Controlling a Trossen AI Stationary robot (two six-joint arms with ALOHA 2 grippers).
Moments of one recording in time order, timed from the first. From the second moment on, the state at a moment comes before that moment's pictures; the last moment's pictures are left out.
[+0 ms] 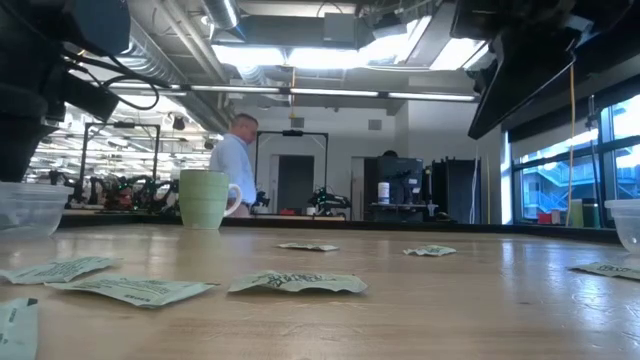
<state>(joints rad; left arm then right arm) -0.26 1.11 0.65 -1.23 -0.10 -0.90 0.34 1.35 0.89 -0.56 0.25 0.51</state>
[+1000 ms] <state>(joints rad) -0.26 1.11 0.65 -1.23 -0.15 -0.92 0.19 1.35 0.89 -0.55 0.27 0.26</state>
